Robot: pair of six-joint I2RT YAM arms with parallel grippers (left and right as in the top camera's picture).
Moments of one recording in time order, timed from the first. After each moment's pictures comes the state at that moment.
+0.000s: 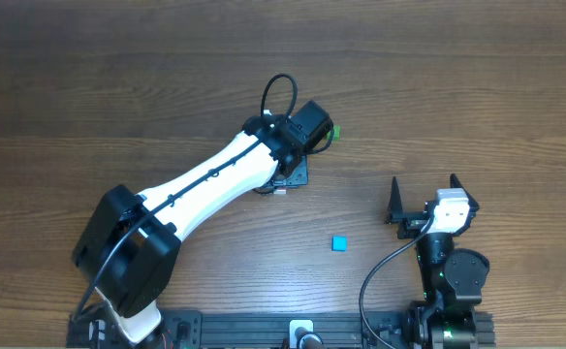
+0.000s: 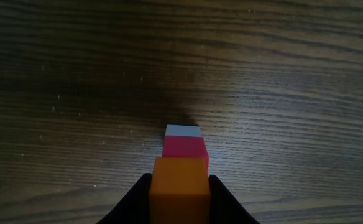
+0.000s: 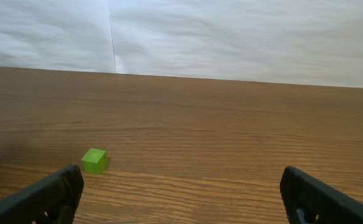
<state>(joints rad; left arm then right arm) -0.77 1.88 1.40 -0.96 -0.13 -0.81 -0.02 0.01 0.01 -0.07 -0.05 -0.05</state>
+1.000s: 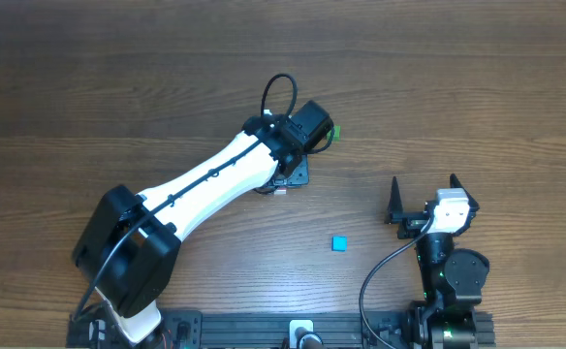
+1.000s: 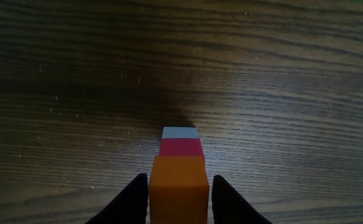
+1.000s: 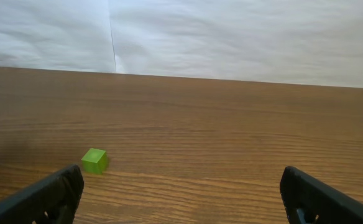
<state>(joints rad) -0.77 1.88 1.40 -0.95 -0.13 -0.81 -0.02 0.01 0.01 -0.07 -0.05 -0.04</state>
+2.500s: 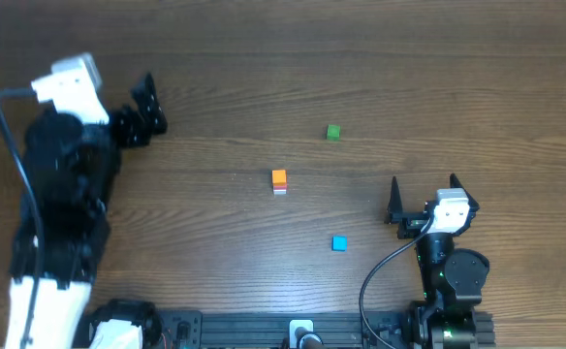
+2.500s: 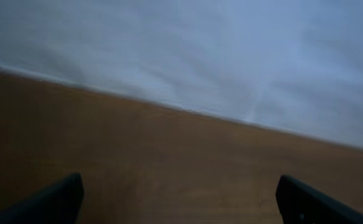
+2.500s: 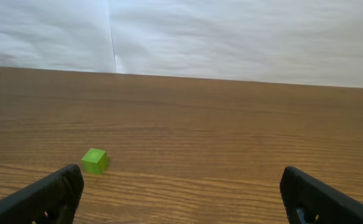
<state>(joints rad) -0.12 0.88 0.94 -0.31 -0.13 -0.26 -0.02 0.01 0.01 -0.07 -0.05 -0.04</state>
